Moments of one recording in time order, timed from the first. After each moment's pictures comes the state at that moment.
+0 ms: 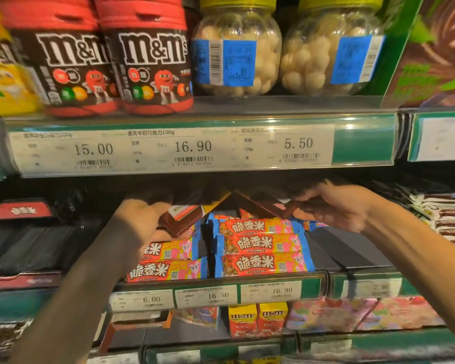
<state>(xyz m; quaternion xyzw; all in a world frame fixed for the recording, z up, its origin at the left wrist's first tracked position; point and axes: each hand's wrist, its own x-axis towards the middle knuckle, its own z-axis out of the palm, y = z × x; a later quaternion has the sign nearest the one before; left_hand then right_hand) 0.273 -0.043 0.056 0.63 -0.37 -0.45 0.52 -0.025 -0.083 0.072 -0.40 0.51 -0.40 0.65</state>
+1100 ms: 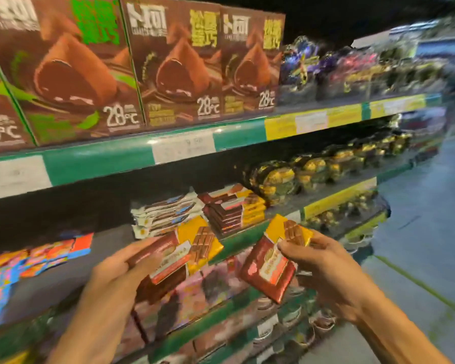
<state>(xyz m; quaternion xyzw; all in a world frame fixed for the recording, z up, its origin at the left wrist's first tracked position) -0.141 0.068 0.049 0.40 -0.55 -0.57 0.45 -0.409 0.164 0.044 -0.29 0.57 -0.59 0.49</state>
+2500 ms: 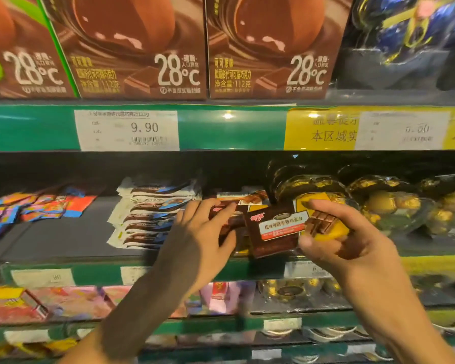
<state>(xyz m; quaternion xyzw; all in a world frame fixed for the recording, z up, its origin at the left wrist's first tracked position) -0.317 -0.014 0.019 0.57 -0.79 -0.02 0.22 -0.544 0.043 0.050 -0.51 0.49 -0.55 0.44</state>
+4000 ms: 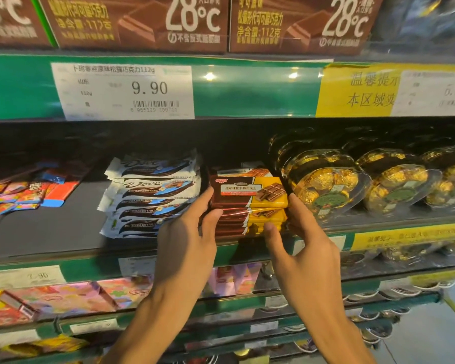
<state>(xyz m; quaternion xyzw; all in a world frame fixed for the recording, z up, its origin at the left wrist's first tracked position) -0.305 -0.006 -0.011 0.58 -0.62 -0.23 0.47 -0.474 0.027 -0.023 -0.59 0.63 -0.49 0.12</state>
